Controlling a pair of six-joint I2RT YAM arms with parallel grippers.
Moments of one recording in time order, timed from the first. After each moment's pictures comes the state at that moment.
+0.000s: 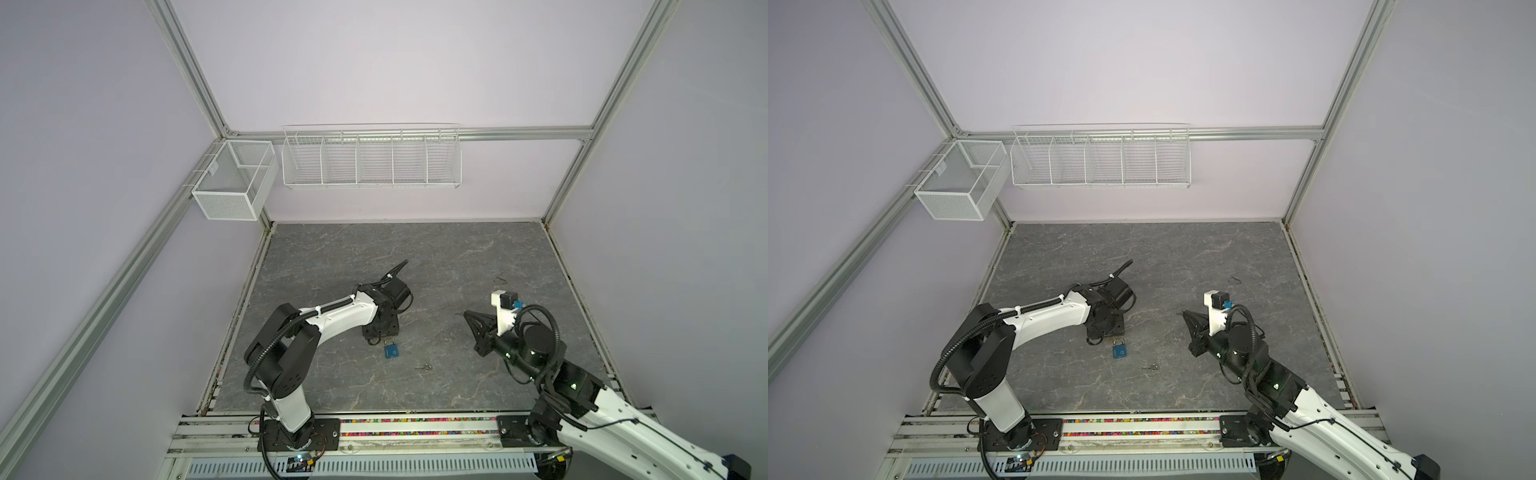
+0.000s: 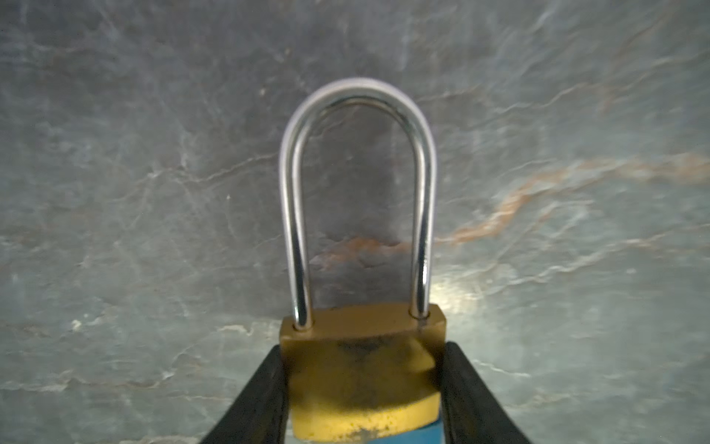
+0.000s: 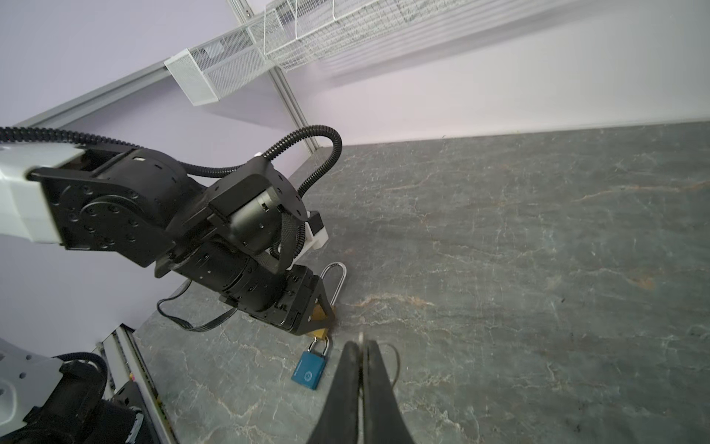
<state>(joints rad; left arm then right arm) -0.79 1.74 1.11 -0.79 -0.12 -0.84 0.84 0.53 0.43 -0.11 0.13 0.44</state>
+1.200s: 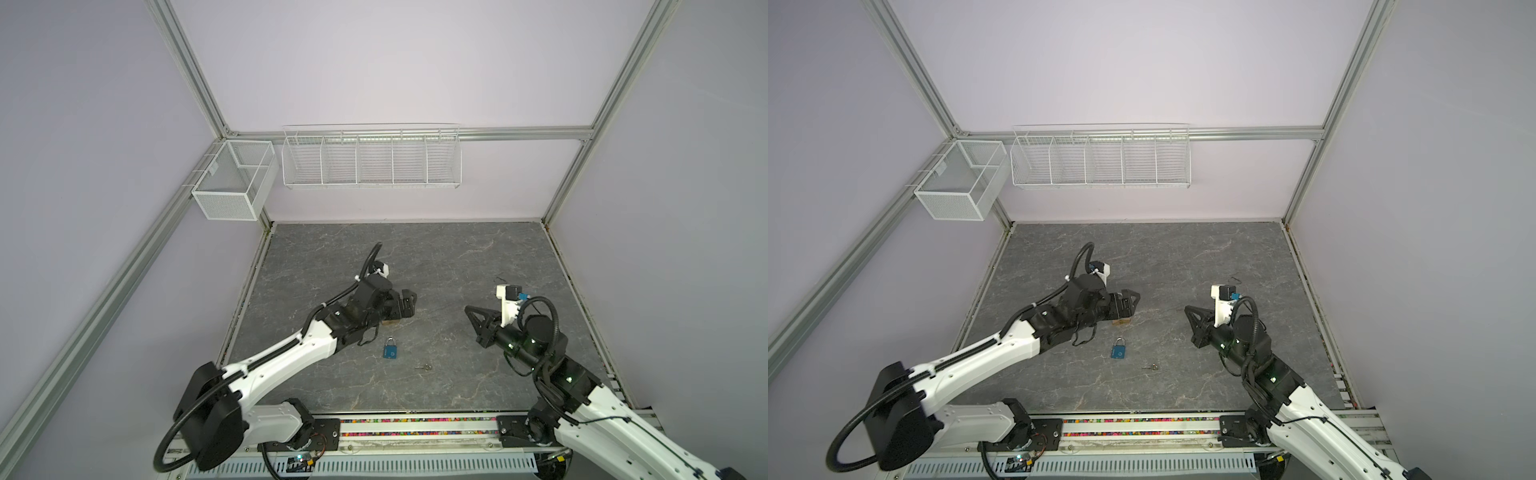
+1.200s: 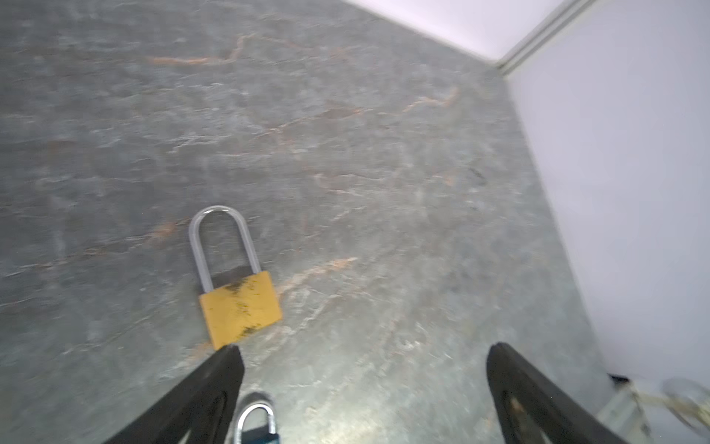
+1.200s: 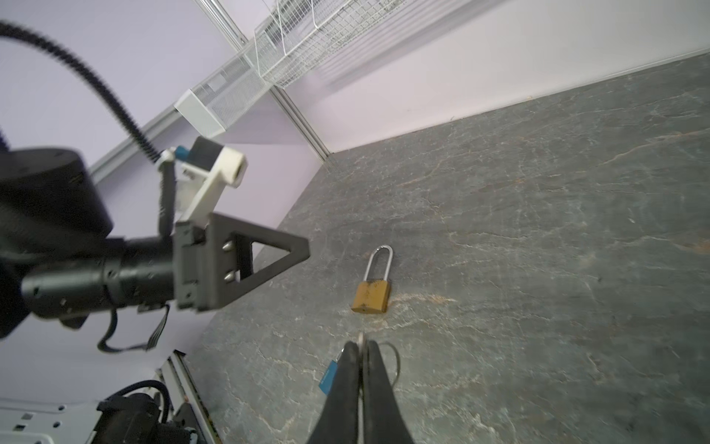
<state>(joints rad) -0.85 1.17 0.76 -0.07 -0.06 -0.71 0.64 0.61 0.40 0.06 -0.12 0.63</state>
